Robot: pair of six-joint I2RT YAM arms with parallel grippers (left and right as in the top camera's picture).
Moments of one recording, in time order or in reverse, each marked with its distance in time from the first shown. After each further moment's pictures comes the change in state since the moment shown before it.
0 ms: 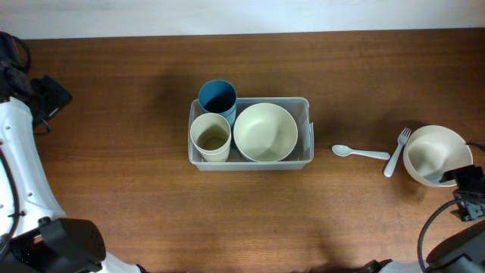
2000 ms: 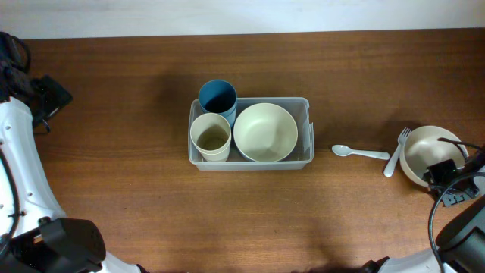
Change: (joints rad) left arm 0.000 0.000 0.000 0.000 0.000 0.000; right arm 0.116 0.143 -0.126 0.325 -0.011 0.050
